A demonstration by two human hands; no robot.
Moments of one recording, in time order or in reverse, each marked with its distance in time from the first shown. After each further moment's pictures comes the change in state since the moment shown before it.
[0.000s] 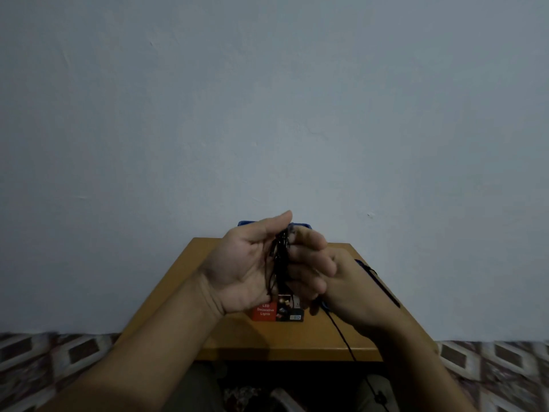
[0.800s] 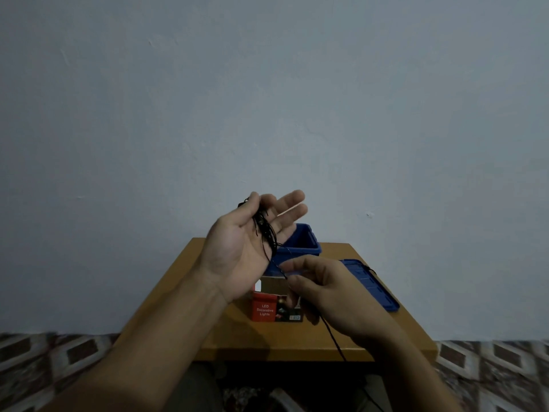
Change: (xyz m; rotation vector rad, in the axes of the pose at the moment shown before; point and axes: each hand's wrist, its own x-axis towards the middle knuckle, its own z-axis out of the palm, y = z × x) left_hand 0.010 0.007 0.011 0.065 0.636 0.414; right_hand 0.002 0.017 0.006 -0.123 0.008 0.182
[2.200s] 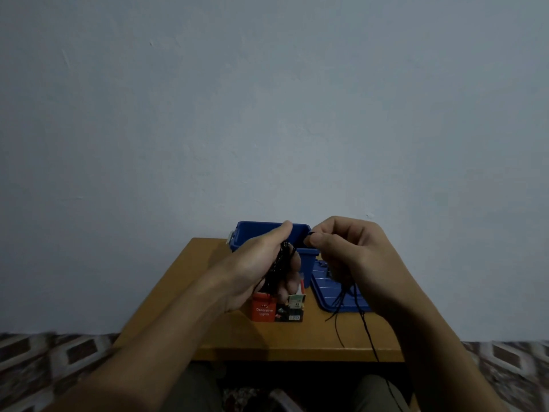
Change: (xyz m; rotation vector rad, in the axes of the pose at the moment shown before) left_hand -0.007 -0.010 -0.001 0.796 0.035 -0.387; right_hand -0.009 -0.042 -0.029 0.219 0.190 -0.246
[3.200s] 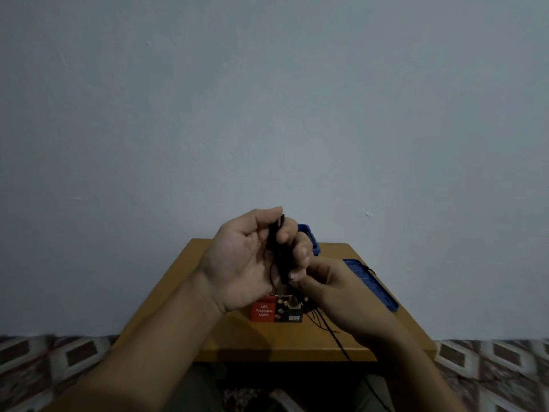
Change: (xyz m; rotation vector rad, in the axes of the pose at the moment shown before) left_hand 0.001 0.002 -0.009 -0.643 -0.451 0.289; right_hand -0.010 0.047 0.016 -0.084 -0.208 0.161
